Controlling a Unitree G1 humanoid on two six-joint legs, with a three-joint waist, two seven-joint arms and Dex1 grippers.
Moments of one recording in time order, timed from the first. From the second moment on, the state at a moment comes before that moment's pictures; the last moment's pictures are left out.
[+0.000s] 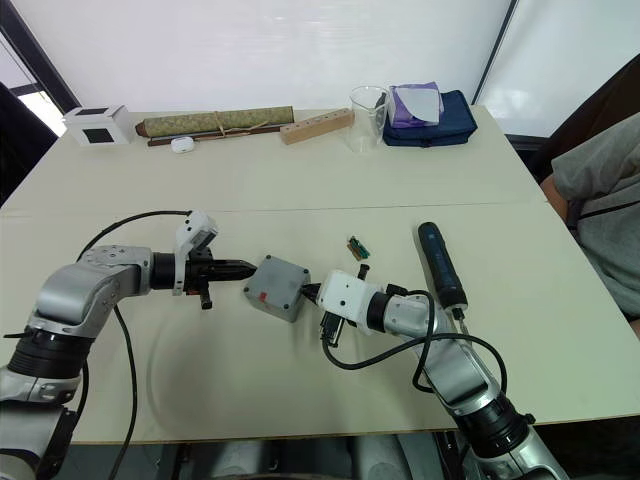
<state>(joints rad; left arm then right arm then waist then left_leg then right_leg) -0.48 0.70 -0.07 -0.06 -0.44 0.82 -1.04 -0.23 -0.46 0.35 -0.36 -0.06 0.29 0.74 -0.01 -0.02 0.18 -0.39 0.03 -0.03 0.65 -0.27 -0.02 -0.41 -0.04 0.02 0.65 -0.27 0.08</state>
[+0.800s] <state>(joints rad) -0.44 0.72 -0.17 0.06 -0.35 0.69 -1.09 -0.20 -0.51 0.39 -0.34 -0.08 0.28 0.77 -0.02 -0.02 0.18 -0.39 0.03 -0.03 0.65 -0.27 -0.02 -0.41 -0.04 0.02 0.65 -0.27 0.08</state>
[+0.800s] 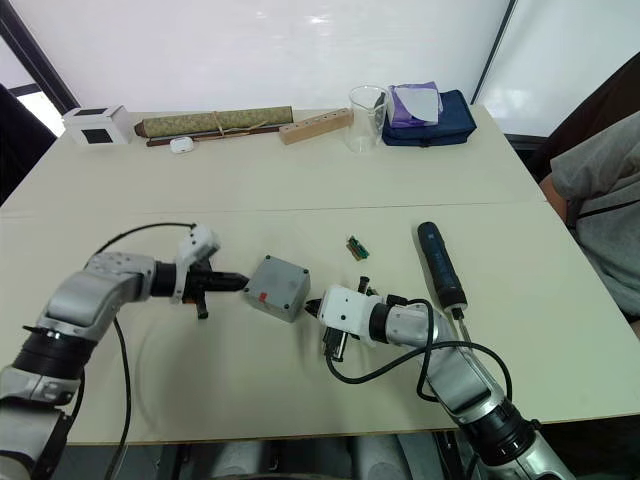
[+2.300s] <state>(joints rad) -0.64 0.83 -0.12 -0.28 -0.60 0.84 -1.27 0.01 -0.47 -0.18 -0.76 0.32 0.88 0.60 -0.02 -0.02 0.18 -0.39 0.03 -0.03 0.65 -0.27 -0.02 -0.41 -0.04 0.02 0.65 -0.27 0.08</state>
